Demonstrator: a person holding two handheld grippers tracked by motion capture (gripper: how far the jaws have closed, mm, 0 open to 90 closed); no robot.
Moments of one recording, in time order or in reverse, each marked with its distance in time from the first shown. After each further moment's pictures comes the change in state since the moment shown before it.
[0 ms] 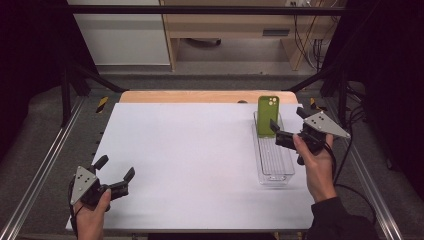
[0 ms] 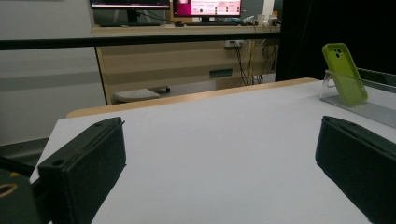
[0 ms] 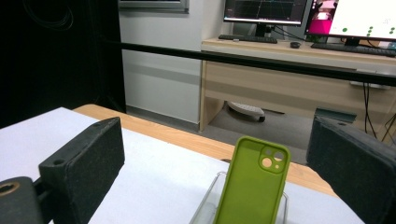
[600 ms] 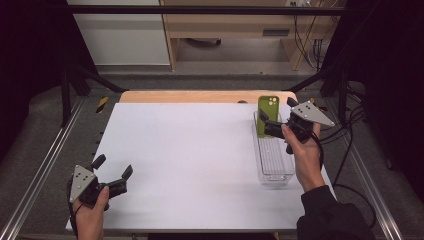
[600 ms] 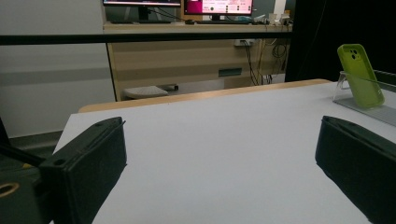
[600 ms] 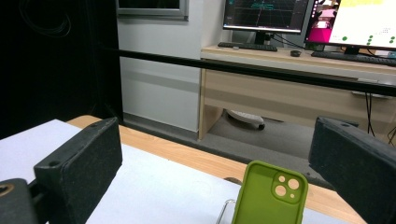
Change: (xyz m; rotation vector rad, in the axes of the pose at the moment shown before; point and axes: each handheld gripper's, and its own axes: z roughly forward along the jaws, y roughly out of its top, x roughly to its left) left arm 0.005 0.000 0.001 0.004 0.044 -0.019; right arm 0.011 0.012 0.035 -0.025 -0.011 -0.001
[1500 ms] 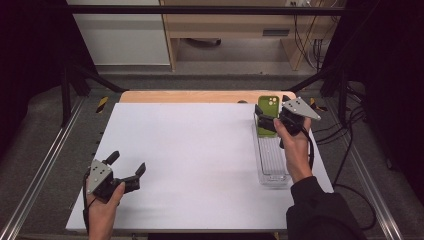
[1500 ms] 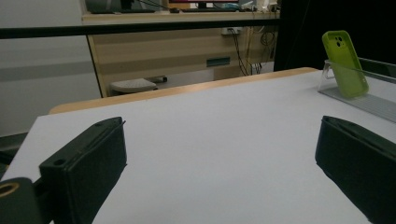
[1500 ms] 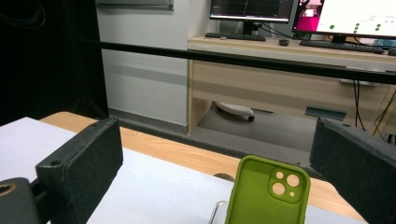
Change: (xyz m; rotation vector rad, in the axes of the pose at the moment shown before) left arm -0.018 0.007 0.020 0.034 -0.037 0.019; right arm -0.005 -0.017 0.036 0.030 -0.056 0.017
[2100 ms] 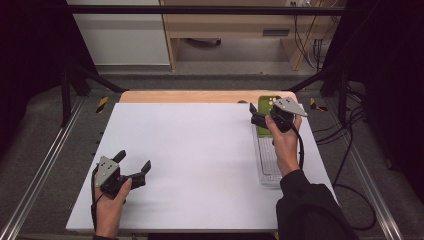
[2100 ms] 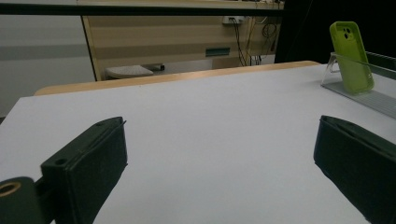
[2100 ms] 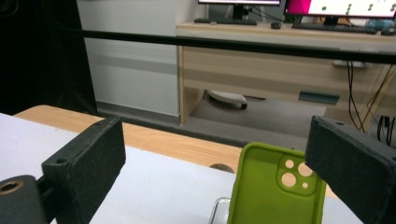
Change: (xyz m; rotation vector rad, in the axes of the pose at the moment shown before) left arm -0.006 -0.010 0.023 0.059 -0.010 -0.039; right arm 0.004 -0.018 0.032 0.035 -0.044 0.020
